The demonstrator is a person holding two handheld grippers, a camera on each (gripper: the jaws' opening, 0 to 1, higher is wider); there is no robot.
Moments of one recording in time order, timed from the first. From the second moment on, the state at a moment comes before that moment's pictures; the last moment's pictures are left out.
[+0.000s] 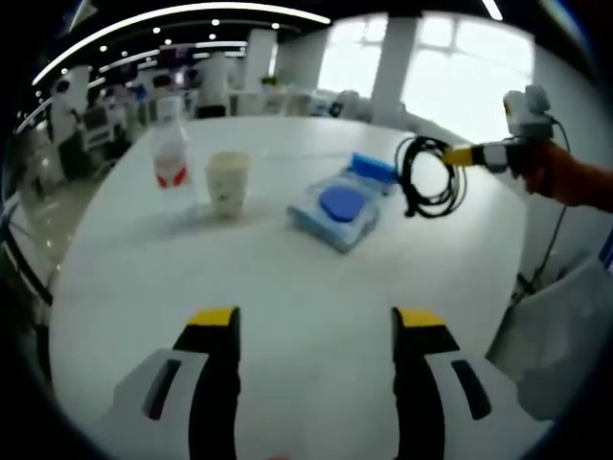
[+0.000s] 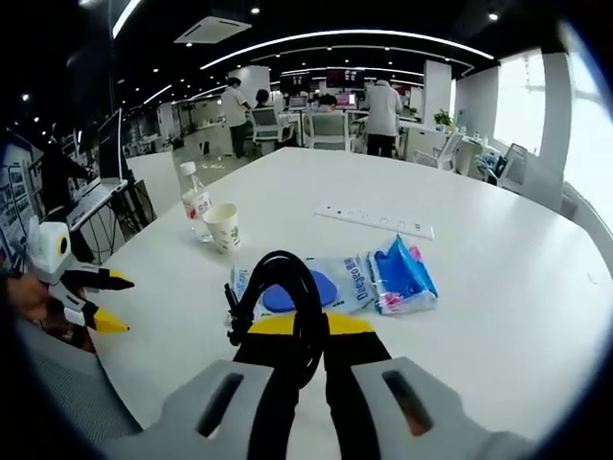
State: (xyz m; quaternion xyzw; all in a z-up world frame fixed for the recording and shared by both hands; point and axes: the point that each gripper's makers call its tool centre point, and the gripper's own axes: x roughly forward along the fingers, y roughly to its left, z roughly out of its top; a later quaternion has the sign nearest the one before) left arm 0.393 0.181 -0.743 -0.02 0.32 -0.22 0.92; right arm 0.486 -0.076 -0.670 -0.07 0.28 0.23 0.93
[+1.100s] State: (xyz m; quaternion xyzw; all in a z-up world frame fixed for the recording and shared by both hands) left arm 0.393 0.180 -0.748 -0.02 0.32 -0.22 0.92; right arm 0.474 -0.109 -0.687 -0.05 0.31 0.21 0.93
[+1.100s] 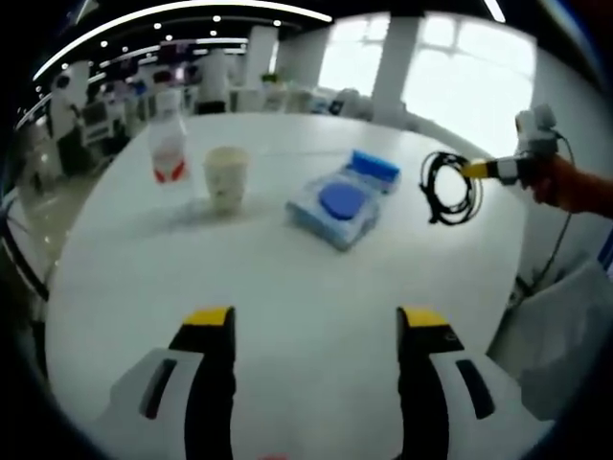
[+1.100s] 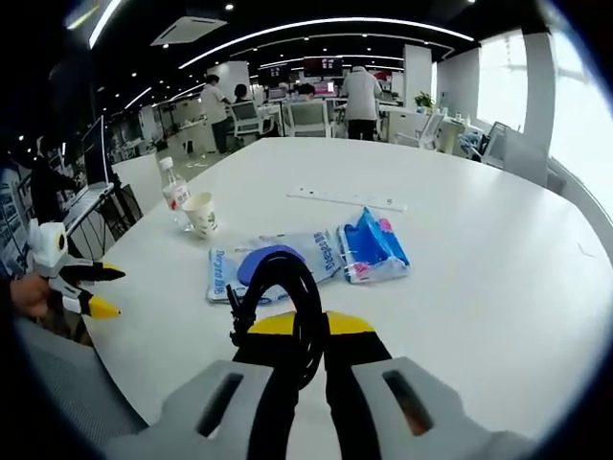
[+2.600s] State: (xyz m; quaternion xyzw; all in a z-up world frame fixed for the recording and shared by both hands) left arm 0.395 0.187 -0.742 -0.02 0.32 -0.21 0.92; right arm 0.491 -0.143 -0.786 -0.01 0.42 0.14 0.90
